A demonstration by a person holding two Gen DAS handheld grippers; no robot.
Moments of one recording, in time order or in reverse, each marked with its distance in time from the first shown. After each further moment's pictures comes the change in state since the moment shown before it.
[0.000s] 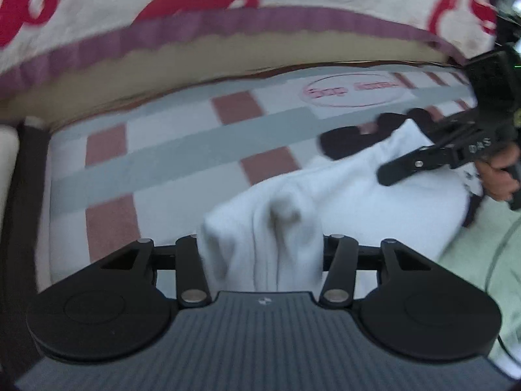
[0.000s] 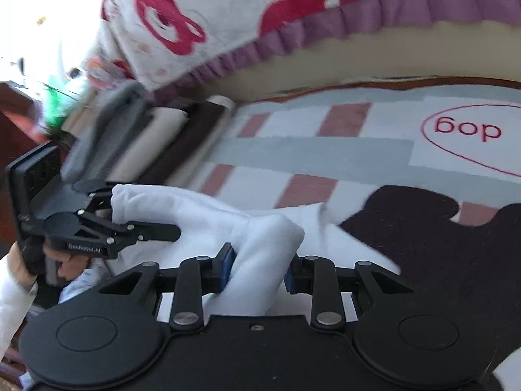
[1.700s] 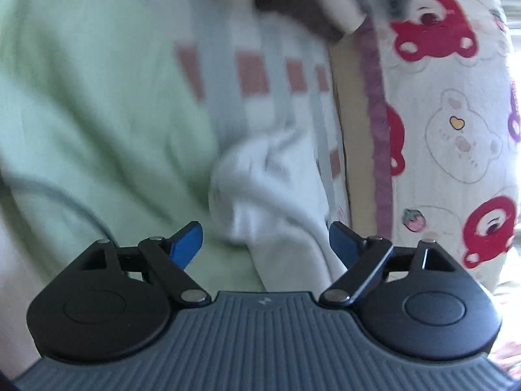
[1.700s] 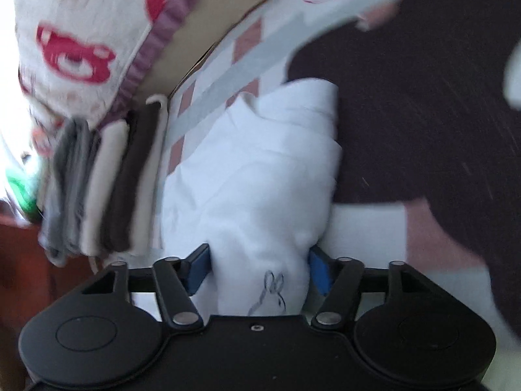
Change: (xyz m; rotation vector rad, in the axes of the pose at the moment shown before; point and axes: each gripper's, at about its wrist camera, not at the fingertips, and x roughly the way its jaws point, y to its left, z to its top) left arm -0.130 -0.060 -0.252 -1.579 -0.377 -0.170; right arm -0.003 -0.011 -0.092 0.419 -0.007 -0.014
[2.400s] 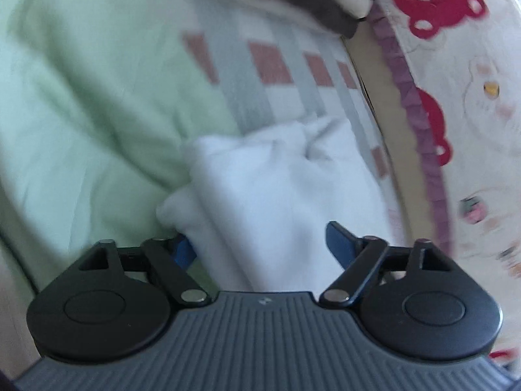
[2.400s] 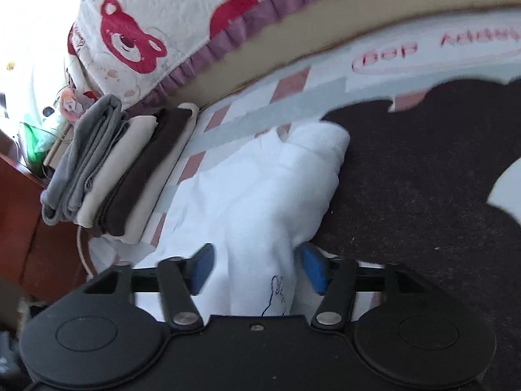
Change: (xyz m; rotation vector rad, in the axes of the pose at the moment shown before) left arm 0.044 -0.011 -0.045 0.266 -0.236 0.221; right arm -0.031 -0.009 0.002 -0.219 -0.091 0.002
